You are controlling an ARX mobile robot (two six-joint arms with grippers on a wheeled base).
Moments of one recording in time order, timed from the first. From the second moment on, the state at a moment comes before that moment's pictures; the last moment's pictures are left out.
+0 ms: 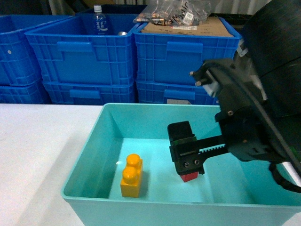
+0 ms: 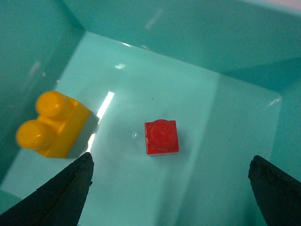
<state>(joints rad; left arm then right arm) 0.00 0.01 0.01 0.00 0.00 0.00 0.46 1.76 0.88 0.11 0.08 0.14</state>
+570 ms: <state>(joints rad) 0.00 0.01 0.01 0.00 0.00 0.00 0.46 2.18 1.20 -0.02 0.15 0.27</state>
